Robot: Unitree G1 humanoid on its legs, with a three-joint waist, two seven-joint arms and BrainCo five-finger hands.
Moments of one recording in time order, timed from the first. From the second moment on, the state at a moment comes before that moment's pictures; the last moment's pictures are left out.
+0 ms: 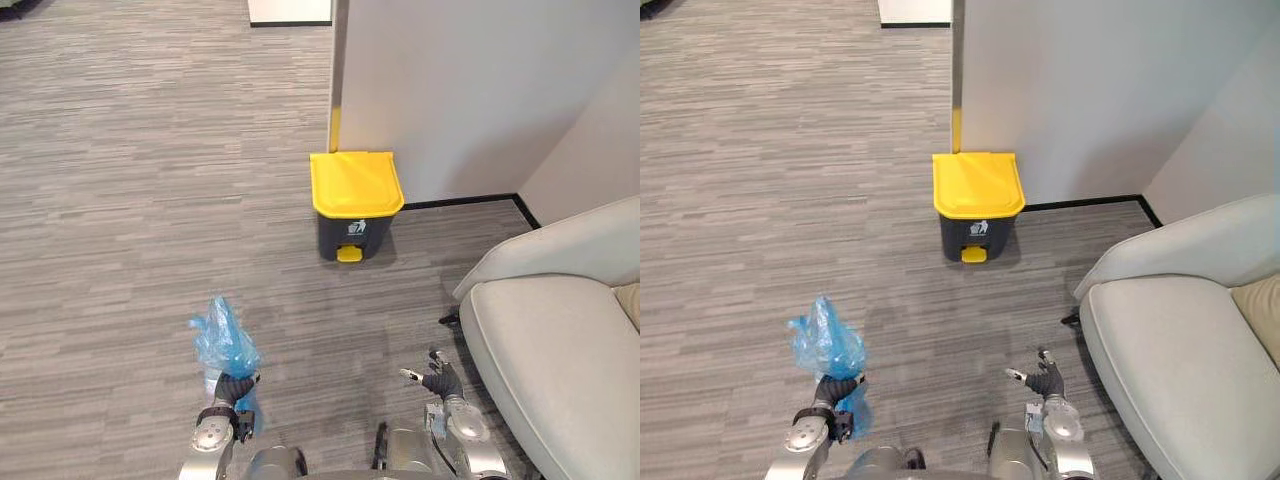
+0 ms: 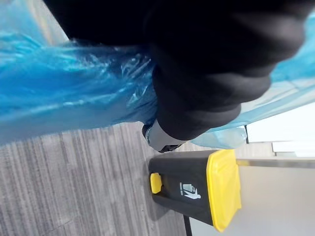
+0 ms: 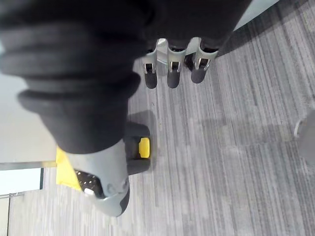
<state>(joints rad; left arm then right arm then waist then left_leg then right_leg) 0.16 0.13 0.00 0.49 -0.01 -0.07 0.05 0.08 -0.03 -0.10 0.57 -0.05 -0.03 -0.08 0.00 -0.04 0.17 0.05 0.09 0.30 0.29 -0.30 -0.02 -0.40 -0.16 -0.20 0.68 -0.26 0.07</state>
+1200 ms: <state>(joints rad) 0.14 0.14 0.00 0.53 -0.01 -0.07 0.05 0.09 -0.04 -0.14 0.61 -0.05 -0.03 -0.08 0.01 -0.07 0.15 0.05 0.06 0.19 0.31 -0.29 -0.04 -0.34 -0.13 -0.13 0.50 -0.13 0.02</state>
